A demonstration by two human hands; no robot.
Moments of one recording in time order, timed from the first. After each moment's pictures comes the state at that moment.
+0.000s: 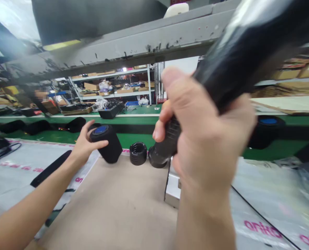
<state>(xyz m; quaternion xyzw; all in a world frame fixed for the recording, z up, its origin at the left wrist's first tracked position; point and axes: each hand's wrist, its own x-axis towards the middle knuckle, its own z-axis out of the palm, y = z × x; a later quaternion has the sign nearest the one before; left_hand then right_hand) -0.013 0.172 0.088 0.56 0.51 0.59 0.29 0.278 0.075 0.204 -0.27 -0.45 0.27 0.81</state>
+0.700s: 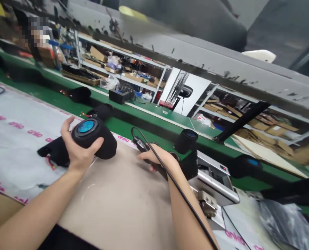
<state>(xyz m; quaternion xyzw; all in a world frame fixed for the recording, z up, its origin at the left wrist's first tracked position) -0.058 0.115 0.028 0.44 0.49 0.75 -0.02 0.194 0.178 0.110 -0.60 -0.68 0.42 0.00</state>
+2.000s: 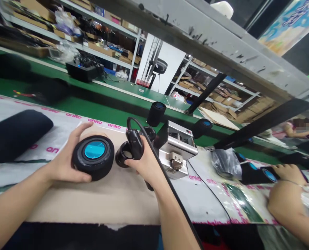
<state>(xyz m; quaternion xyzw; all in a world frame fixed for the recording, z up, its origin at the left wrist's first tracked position) -0.028 0.091 0.006 0.73 0.19 0.51 0.41 0.232 0.051 0.089 -0.65 -0.57 0.40 0.30</state>
